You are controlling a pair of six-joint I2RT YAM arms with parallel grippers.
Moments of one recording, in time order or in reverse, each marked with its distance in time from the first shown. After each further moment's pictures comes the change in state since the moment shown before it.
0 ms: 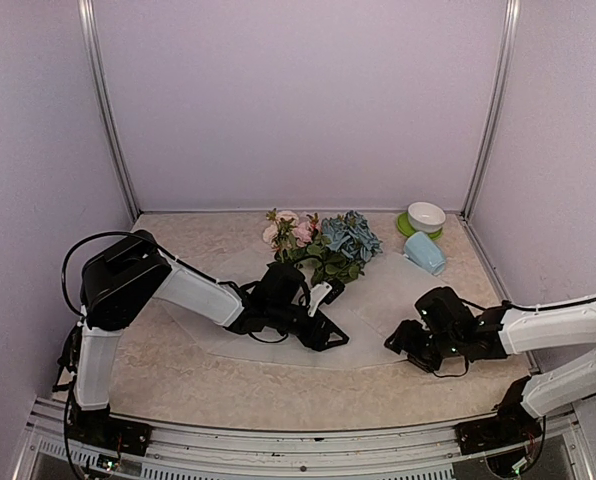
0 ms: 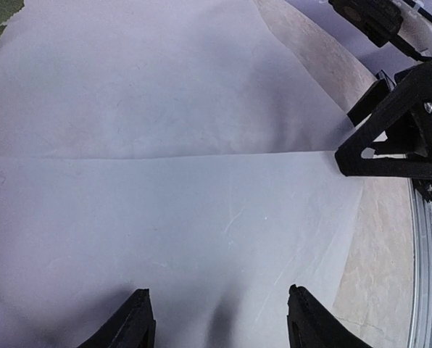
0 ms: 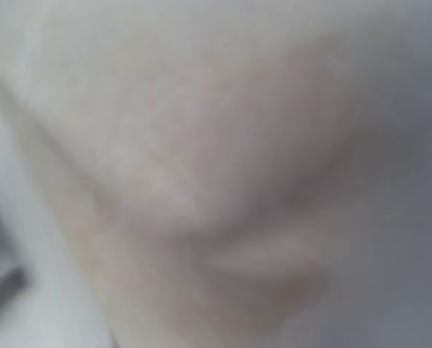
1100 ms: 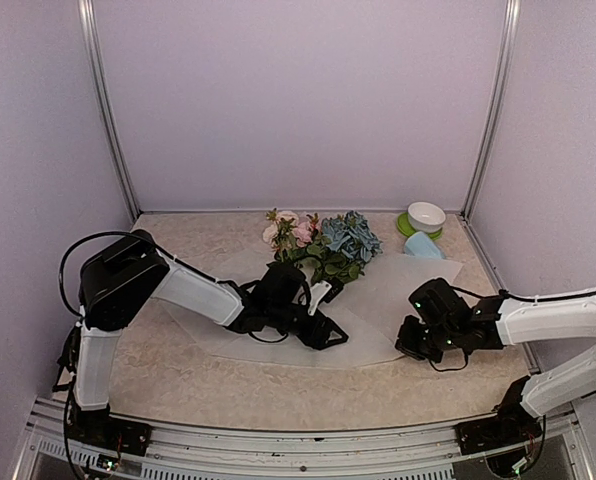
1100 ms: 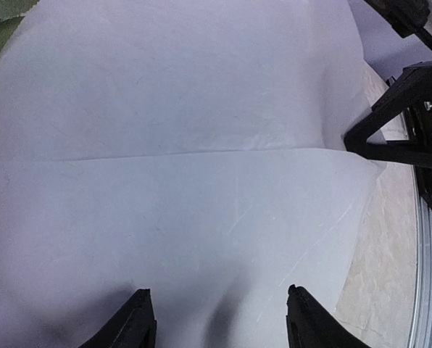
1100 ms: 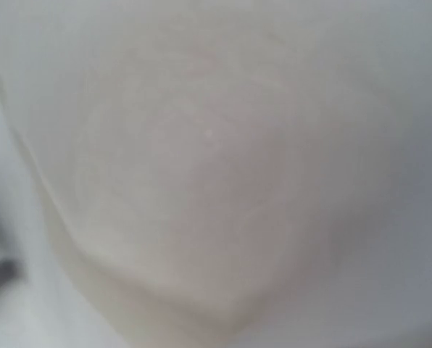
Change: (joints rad) left arm -0.003 -0.010 0.001 -0.020 -0.035 -0.024; right arm 0.014 0.024 0.092 -0.125 0.045 -0.094
